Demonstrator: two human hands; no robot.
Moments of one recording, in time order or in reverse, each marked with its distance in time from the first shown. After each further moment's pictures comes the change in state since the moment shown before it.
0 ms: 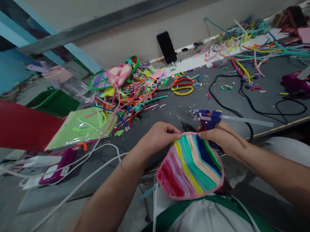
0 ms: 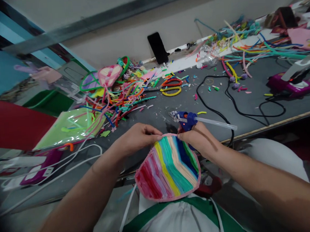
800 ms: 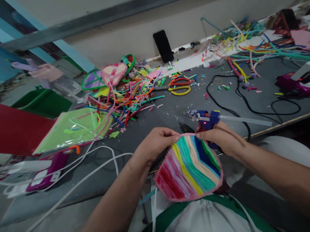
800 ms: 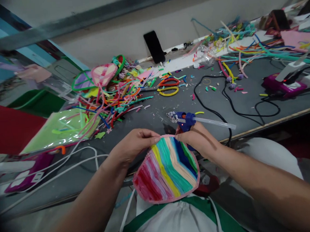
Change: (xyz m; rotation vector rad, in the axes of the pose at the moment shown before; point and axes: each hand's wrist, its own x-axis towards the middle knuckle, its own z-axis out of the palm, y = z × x) left_hand -0.003 -0.021 0.013 -0.453 -0.001 -0.026; right_hand -0.004 -0.002 -0.005 -0.023 -0.086 -0.019
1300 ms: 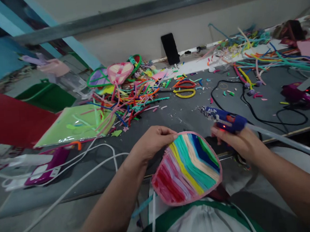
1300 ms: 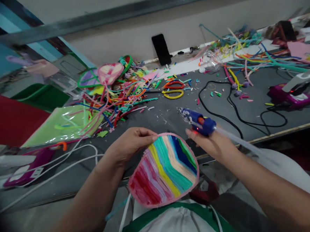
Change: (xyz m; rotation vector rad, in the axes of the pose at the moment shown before) left_hand -0.003 0.007 -0.015 0.029 0.082 0.018; right_hand -0.010 -0.006 -0.027 -0.460 0.200 -0.254
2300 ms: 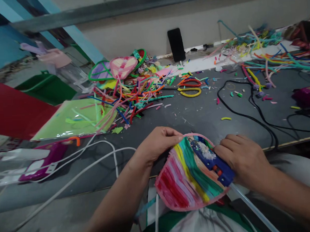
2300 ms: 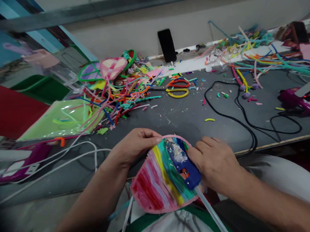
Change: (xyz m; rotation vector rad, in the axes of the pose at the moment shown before) left_hand 0.003 -0.010 0.002 -0.161 -0.038 -0.060; right_hand -0.022 0.002 0.009 -0.928 -0.122 -0.739
